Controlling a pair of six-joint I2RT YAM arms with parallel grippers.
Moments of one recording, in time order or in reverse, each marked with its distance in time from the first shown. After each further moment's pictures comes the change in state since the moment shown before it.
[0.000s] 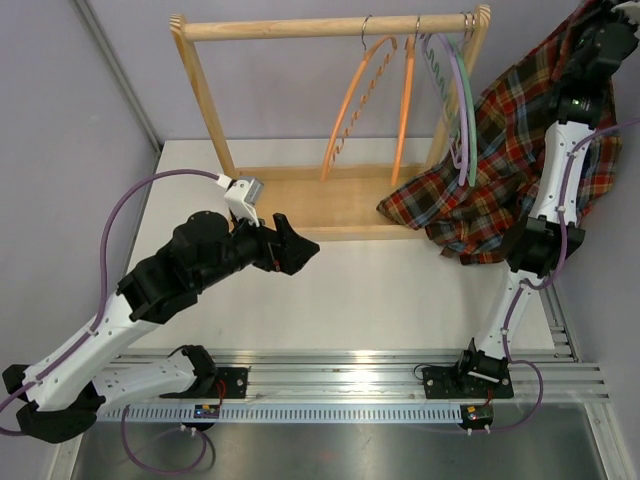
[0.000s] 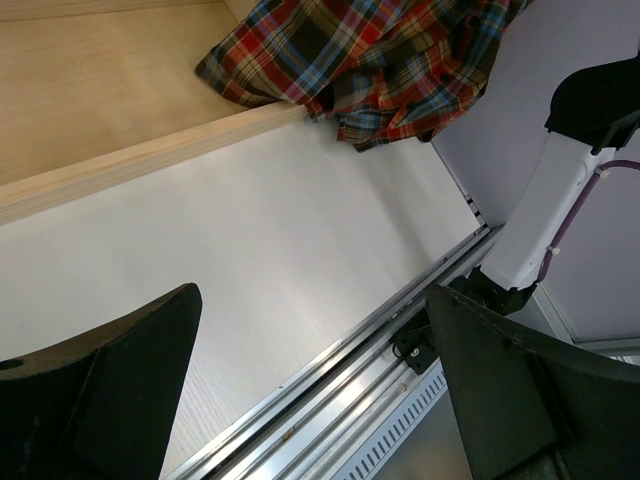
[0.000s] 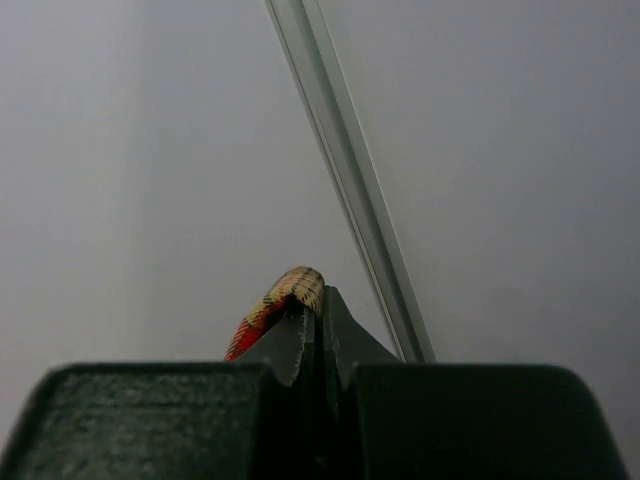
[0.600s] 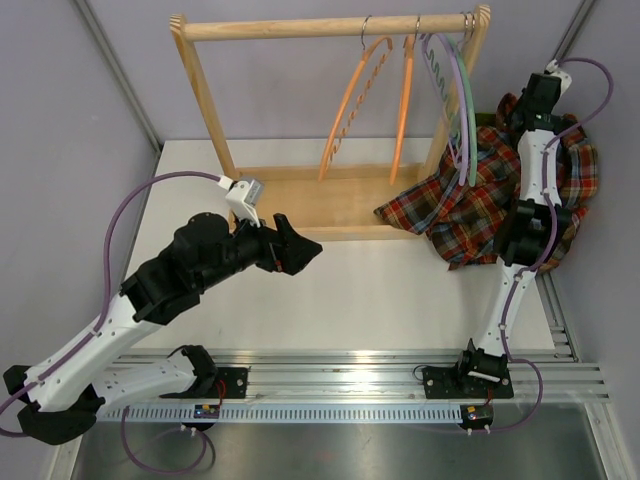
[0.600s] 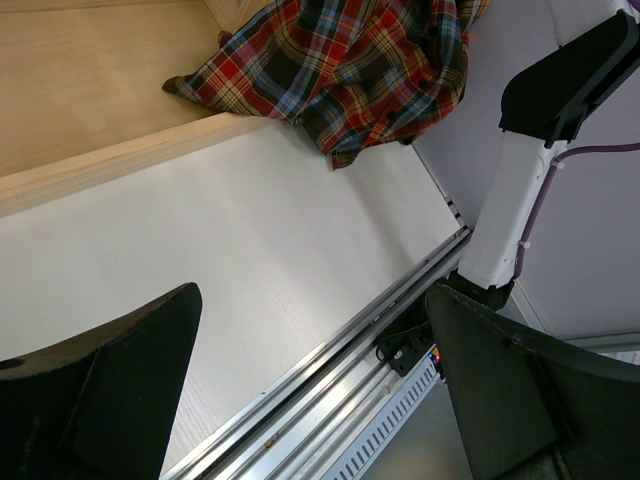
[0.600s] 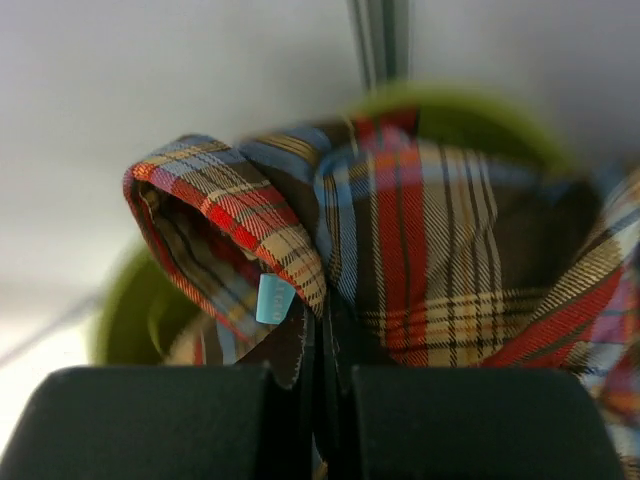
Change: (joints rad) left arm 0.008 -0.003 -0.037 0.059 0.037 -0.030; right arm 0.036 0.110 -0.252 -0.673 -0.018 0.022
